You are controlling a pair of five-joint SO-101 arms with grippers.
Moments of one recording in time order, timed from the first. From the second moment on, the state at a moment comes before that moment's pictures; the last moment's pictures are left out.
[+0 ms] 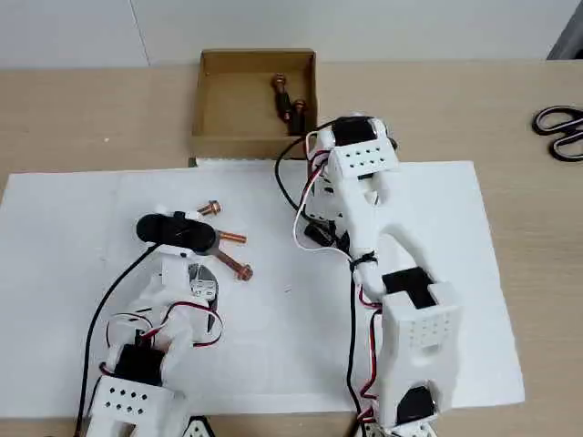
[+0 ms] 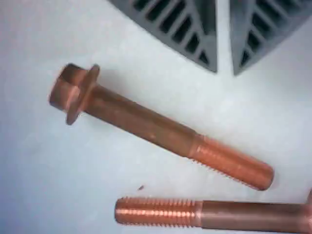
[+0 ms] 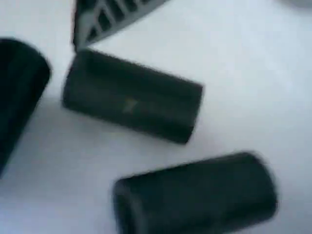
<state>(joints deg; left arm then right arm) 6.9 -77.7 87.3 49.0 5.5 -17.1 28.5 -22.2 98.5 -35.4</state>
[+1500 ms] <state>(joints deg) 3.3 -77.7 79.3 50.4 0.9 -14.7 13.1 -28.8 97.8 -19.0</state>
